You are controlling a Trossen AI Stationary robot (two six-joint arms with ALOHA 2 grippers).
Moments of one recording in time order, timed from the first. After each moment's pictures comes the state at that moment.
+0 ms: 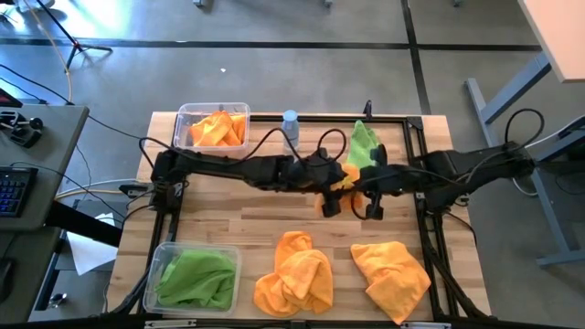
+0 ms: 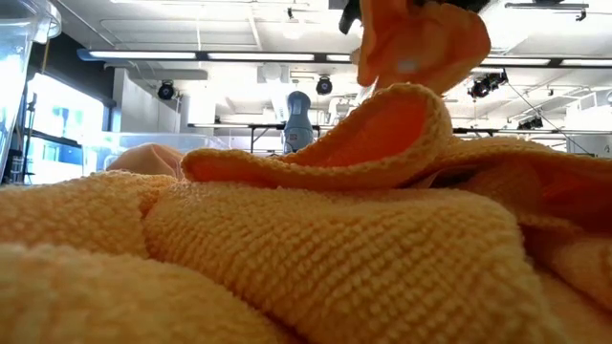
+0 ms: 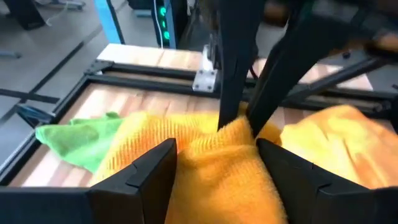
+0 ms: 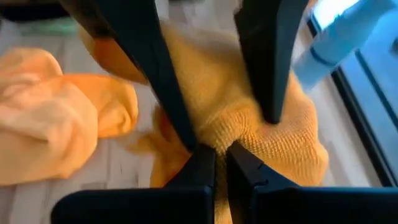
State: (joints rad) left arm -0.08 1.99 1.86 -0.37 -0.26 -0.10; right arm 0.25 1.13 1.20 -0.87 0.34 0.17
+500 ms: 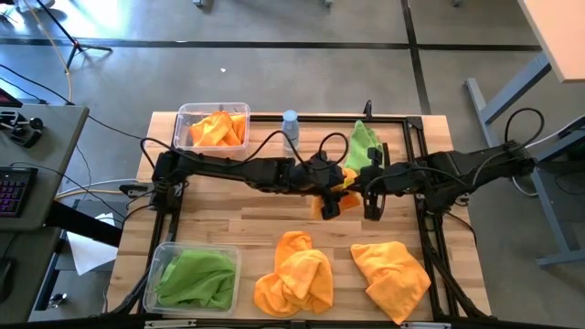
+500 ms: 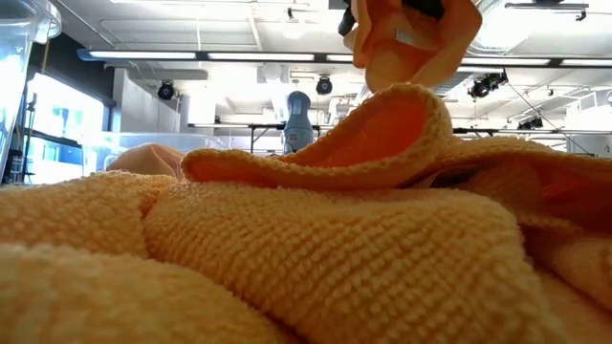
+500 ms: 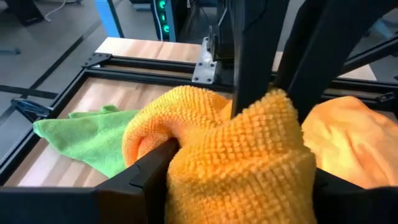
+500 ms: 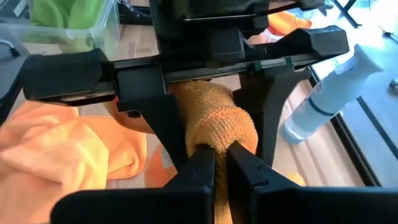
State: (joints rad) left arm -0.08 2.00 1.86 -0.39 -0.27 -0.10; right arm 0.28 1.12 1.20 -0.71 0.37 0.12
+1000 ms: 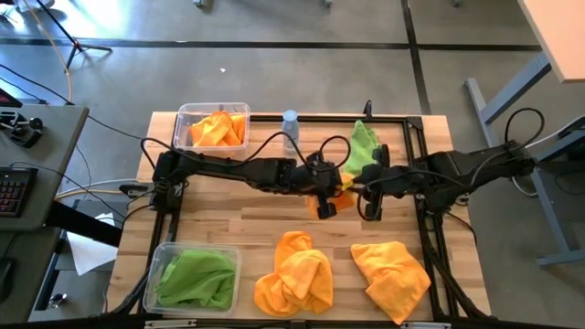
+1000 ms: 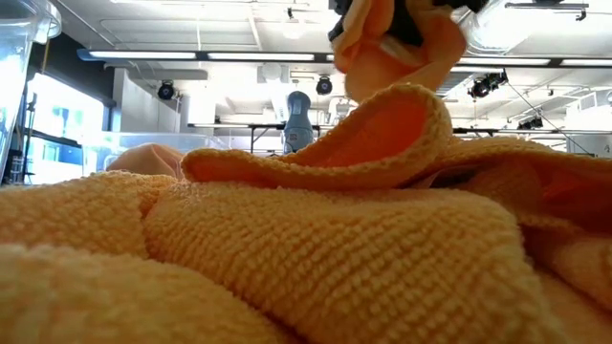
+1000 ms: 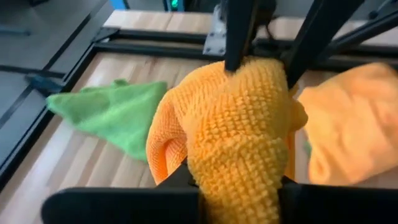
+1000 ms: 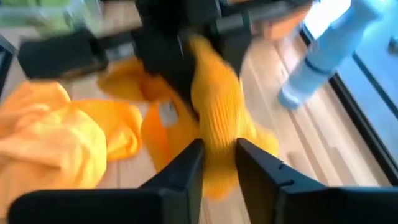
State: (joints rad) left arm -0.08 2.00 1.86 -0.49 -0.30 -0.09; right arm 0.27 1.12 1.20 -0.85 0.38 0.26
